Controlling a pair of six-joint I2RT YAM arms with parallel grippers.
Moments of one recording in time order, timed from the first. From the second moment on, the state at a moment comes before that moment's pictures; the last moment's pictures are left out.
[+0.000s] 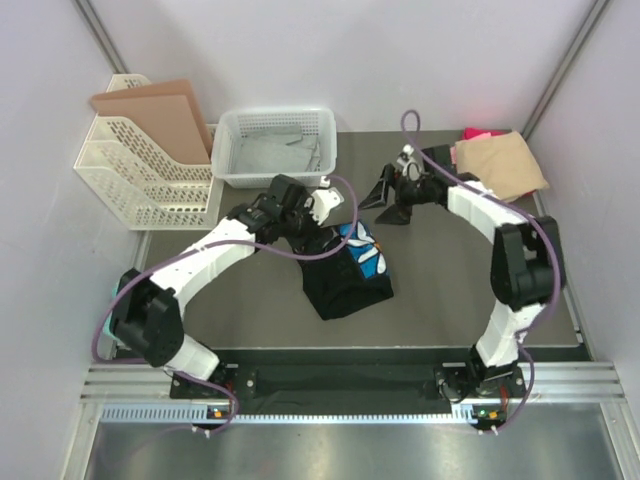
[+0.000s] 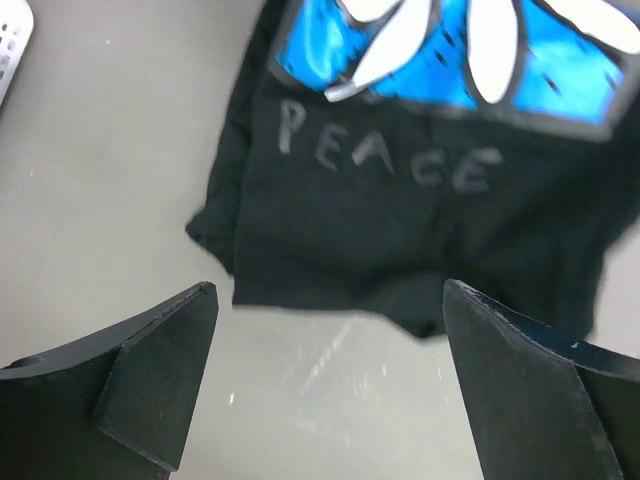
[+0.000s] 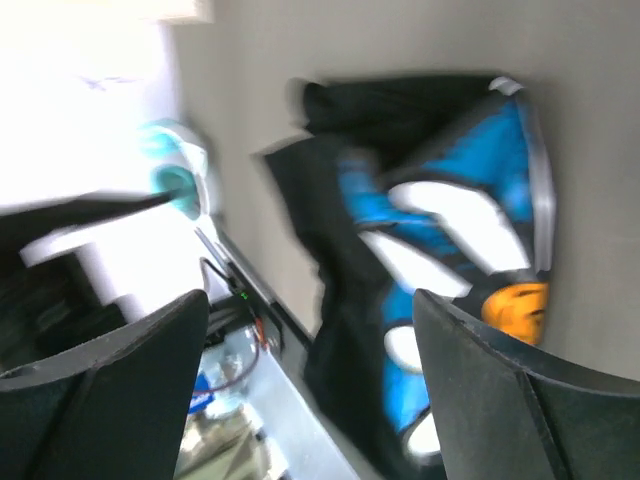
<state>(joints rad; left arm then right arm) -0.59 1.48 1.18 -0.54 0.21 0.35 0.26 1.89 1.35 -0.39 -0.81 0.63</state>
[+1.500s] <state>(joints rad) -0.53 1.81 1.19 -0.47 0.13 0.30 0.44 1.46 0.90 -0.26 -0.70 0.70</state>
